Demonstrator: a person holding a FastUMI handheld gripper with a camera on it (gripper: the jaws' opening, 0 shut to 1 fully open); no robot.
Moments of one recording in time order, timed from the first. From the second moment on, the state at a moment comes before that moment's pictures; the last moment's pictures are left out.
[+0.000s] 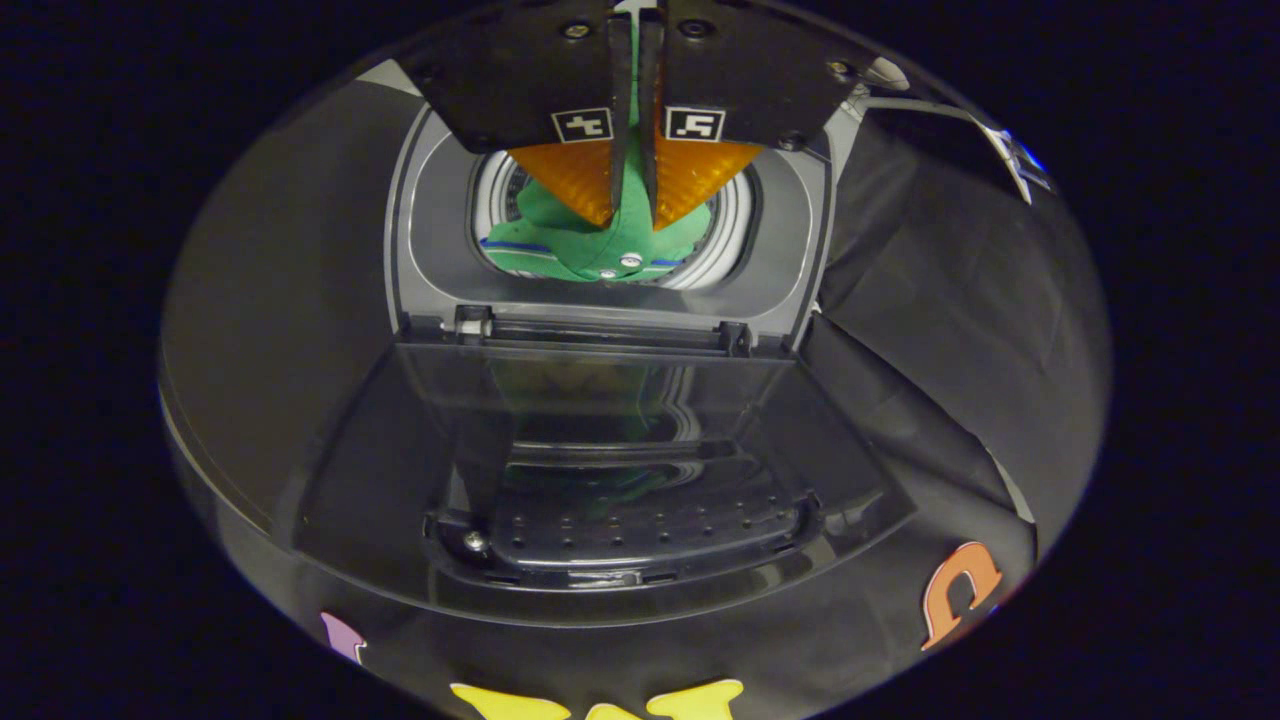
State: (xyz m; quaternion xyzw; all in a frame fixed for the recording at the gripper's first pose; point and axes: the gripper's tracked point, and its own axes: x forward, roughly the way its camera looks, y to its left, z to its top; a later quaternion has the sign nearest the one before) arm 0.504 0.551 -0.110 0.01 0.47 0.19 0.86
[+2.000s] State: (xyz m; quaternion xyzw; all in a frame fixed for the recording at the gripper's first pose) arm 0.519 0.535 0.063 -0.01 0.24 0.16 0.96
